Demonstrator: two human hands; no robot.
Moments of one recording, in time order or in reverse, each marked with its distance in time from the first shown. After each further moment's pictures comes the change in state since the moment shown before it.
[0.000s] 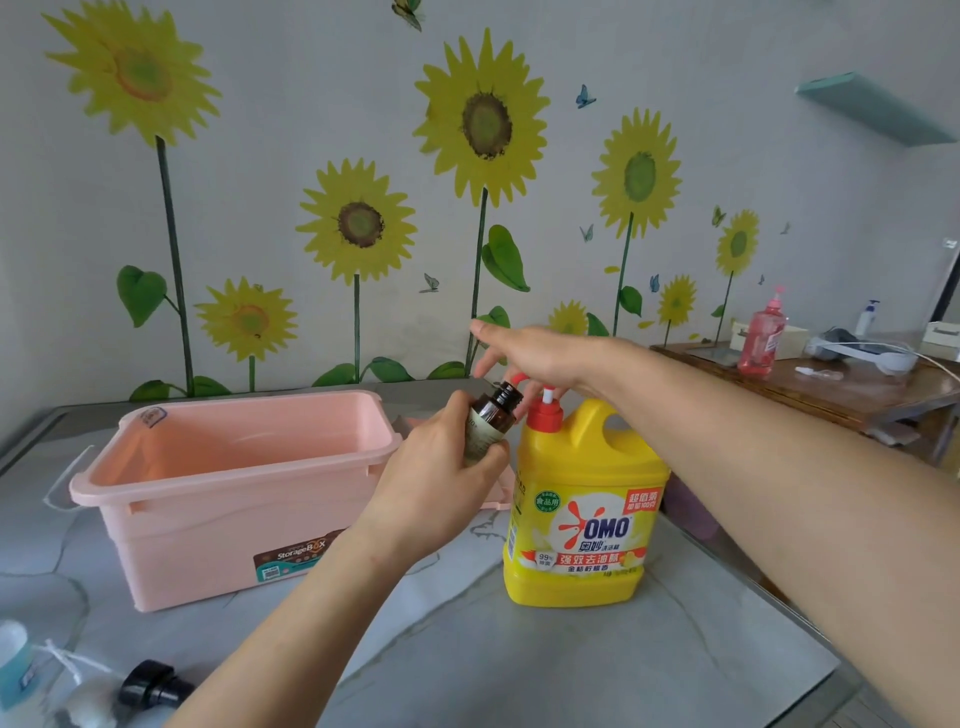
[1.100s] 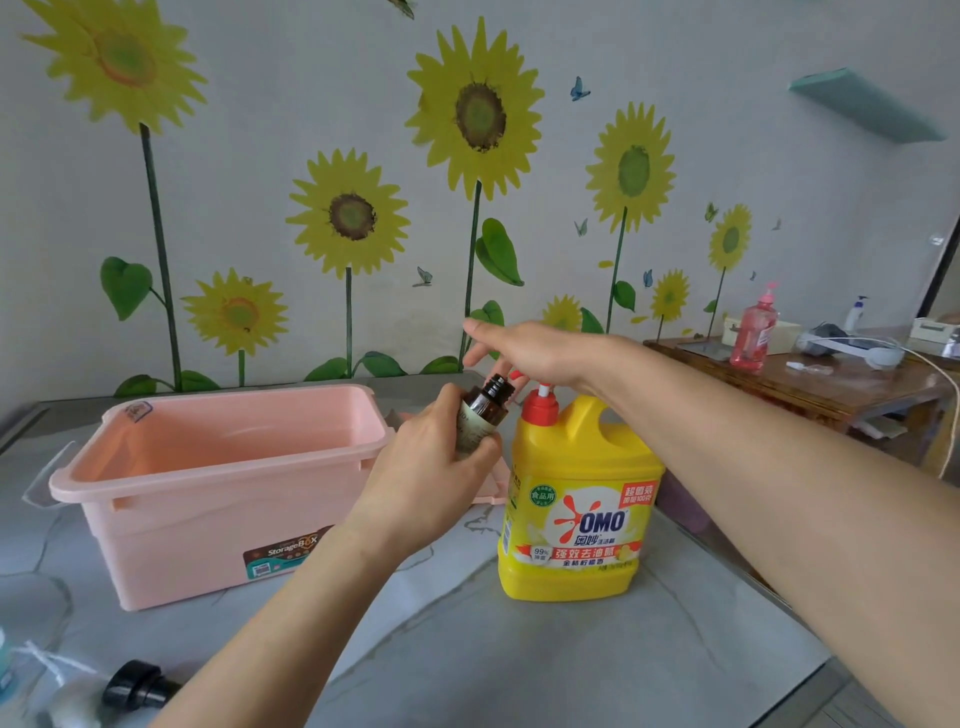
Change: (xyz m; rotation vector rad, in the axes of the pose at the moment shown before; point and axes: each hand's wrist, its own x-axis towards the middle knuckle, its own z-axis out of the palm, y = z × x) left_hand 0.003 -0.009 0.002 -0.022 -0.007 -0.010; right_hand -0.002 0.002 0.001 0.037 0.030 -0.054
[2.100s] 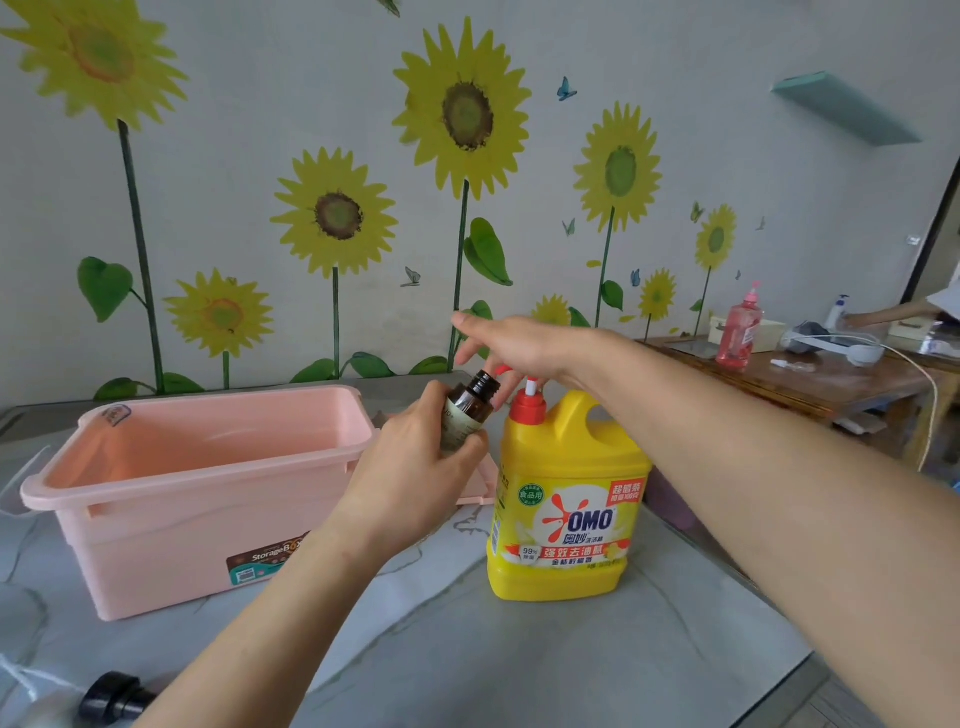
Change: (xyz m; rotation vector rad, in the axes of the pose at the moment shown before) left_hand 0.001 0.000 -0.002 0.013 0.008 0.004; right_hand 0.001 -0.002 -0.002 -0.013 -0.013 0.018
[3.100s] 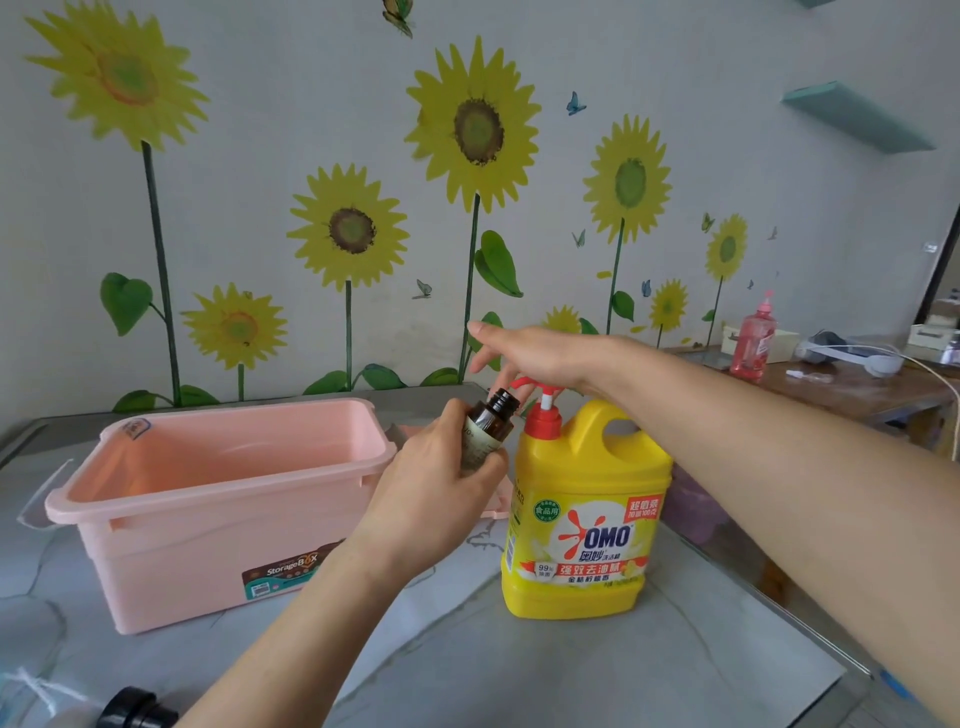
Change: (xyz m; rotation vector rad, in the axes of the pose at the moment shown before) left_hand -0.003 0.006 0.002 -0.003 0.012 0.022; right_hand 0.004 0.002 -0.003 -0.007 -0.007 0.003
